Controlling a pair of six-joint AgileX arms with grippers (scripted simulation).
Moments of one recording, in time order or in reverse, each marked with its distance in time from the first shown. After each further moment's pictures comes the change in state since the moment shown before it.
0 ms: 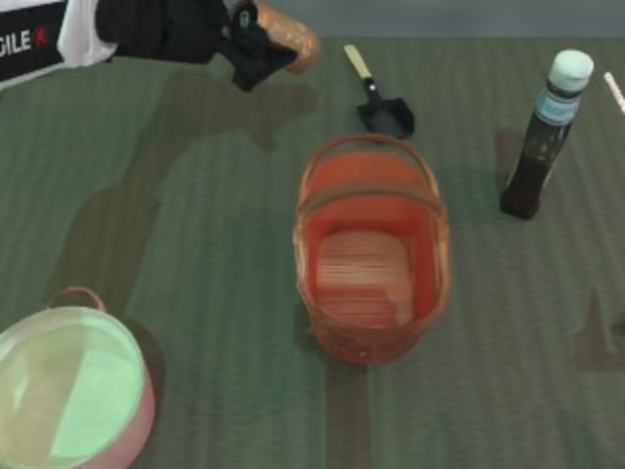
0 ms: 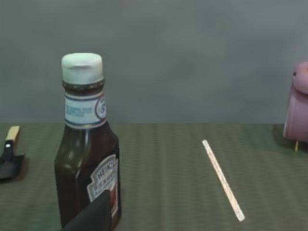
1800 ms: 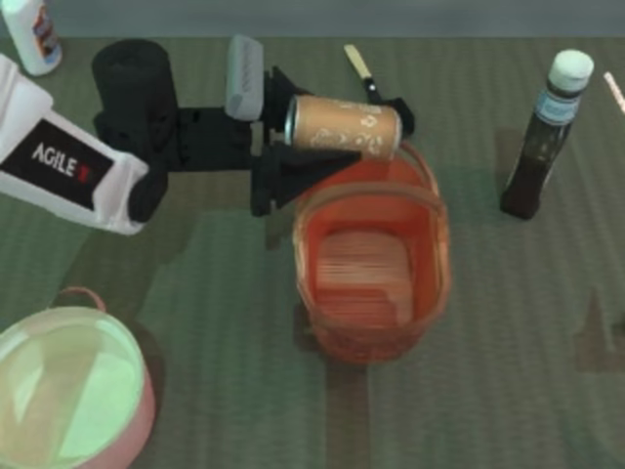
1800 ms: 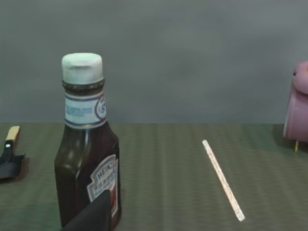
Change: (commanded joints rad) left arm -0.076 -0.036 -0.604 1.221 0.551 -0.317; right arm 0.000 0.000 0.000 0.000 0.000 0.000
